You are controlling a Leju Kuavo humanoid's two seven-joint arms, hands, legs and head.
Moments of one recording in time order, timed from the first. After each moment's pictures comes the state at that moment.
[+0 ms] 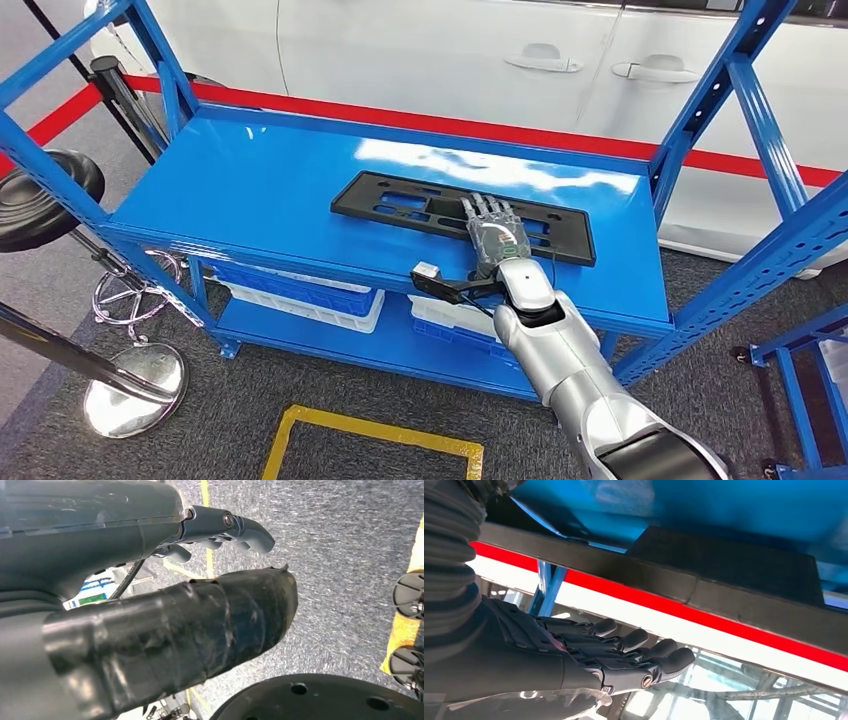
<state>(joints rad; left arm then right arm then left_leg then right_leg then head) -0.07 -0.20 1.27 -0.44 -1.48 -0.21 0.19 -0.73 0.14 0.52 -0.69 1.53 -0.15 0.00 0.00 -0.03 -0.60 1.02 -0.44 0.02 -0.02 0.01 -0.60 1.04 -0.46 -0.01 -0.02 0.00</state>
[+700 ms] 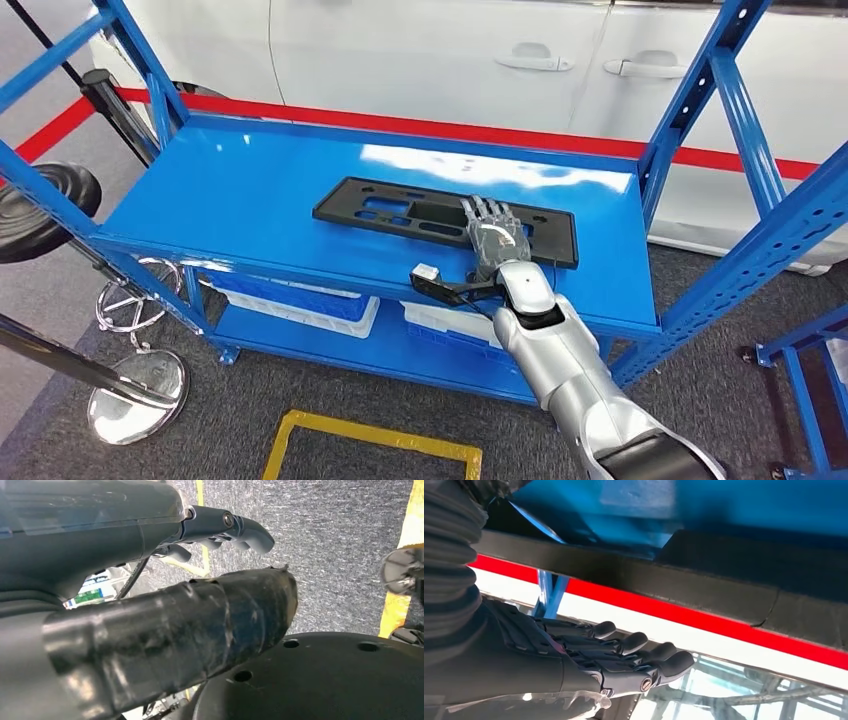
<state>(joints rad) -0.07 -0.21 1.27 -0.44 -1.48 -0.26 0.18 -0.72 0.15 0.50 -0.69 1.54 -0.17 -0.02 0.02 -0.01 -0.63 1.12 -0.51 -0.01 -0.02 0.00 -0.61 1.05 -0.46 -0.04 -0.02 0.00</state>
